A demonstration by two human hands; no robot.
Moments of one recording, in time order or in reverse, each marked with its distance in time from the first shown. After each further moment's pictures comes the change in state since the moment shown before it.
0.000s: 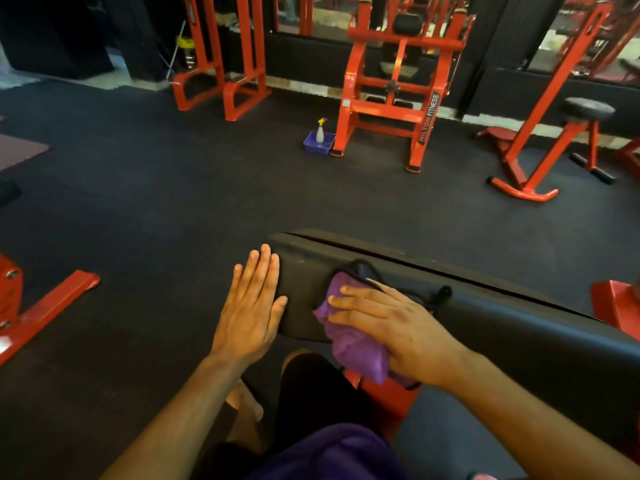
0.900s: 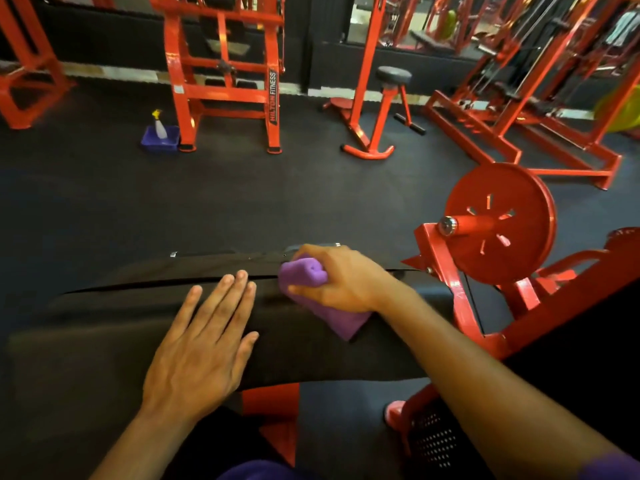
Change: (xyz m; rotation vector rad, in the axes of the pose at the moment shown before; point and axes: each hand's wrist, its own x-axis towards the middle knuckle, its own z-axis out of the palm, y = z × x) left_hand 0.068 0.155 0.019 0.107 -0.017 0.502; right_hand -0.086 0.090 -0.084 0.269 0.014 0.741
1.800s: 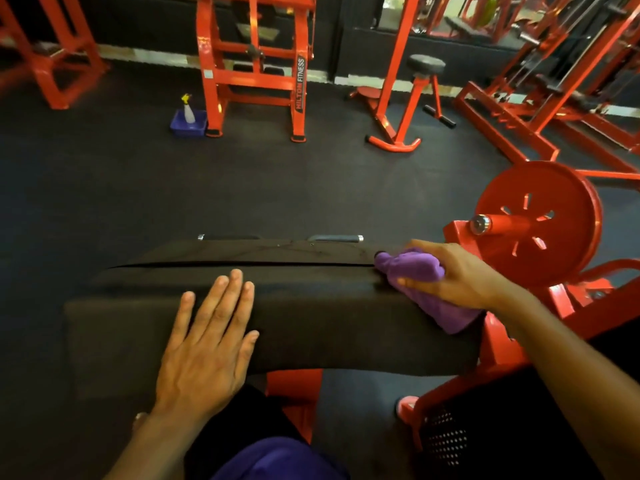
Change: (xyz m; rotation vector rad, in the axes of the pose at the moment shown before) left_hand -0.040 -0.010 0.002 0.008 0.021 -0.156; right_hand -0.055 0.082 -0.039 0.087 0.028 0.017
